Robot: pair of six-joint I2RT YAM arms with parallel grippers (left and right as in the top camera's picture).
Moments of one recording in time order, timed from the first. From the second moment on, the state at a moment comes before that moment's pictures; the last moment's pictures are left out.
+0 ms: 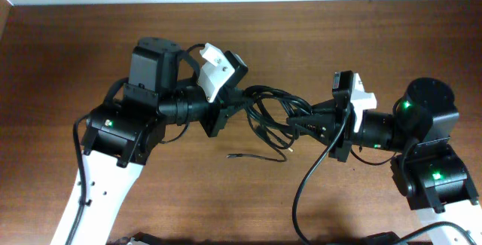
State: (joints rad) left arm -0.34 1.28 1.45 -0.88 0.73 0.23; right arm 0.20 0.98 1.02 -0.31 -1.12 -0.05
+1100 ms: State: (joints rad) left arm -0.35 1.28 1.45 -0.93 0.43 0.20; right arm 0.20 0.99 1.02 -0.31 -1.03 0.02
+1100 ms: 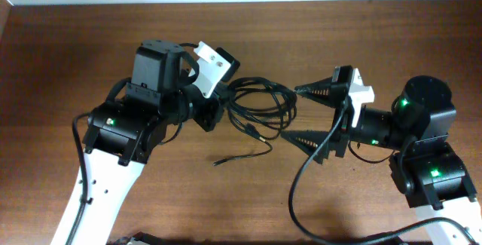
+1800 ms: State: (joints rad) left arm -0.41 1.28 1.45 -0.92 0.36 0.07; right arm 0.20 0.99 1.02 -0.33 -1.00 0.47
